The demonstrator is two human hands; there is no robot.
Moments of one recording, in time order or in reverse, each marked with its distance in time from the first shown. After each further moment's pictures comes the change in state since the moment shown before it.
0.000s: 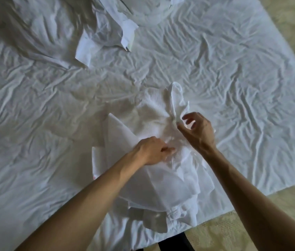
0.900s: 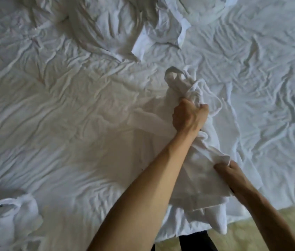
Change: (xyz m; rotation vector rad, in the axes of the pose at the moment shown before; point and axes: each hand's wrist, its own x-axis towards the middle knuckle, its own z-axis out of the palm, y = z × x) left_hand -0.070 -0.024 -0.077 -0.808 0.633 -0.540; right_hand -0.157 -0.080 0.045 0.482 -0.360 0.532
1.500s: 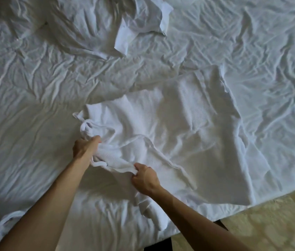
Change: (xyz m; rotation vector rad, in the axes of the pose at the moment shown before) left_hand 0.049 -0.193 -0.168 0.158 0.284 -0.471; right_hand 0.015 0.014 0.211 -0.450 -0.314 -0.159
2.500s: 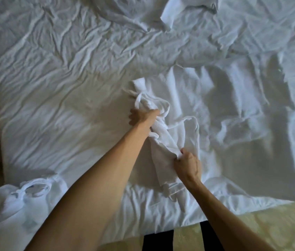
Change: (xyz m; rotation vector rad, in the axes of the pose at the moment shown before) left_hand 0.020 -0.002 0.040 -0.309 -0.340 0.007; right_hand 0.016 0.028 0.057 -0.254 0.468 0.162
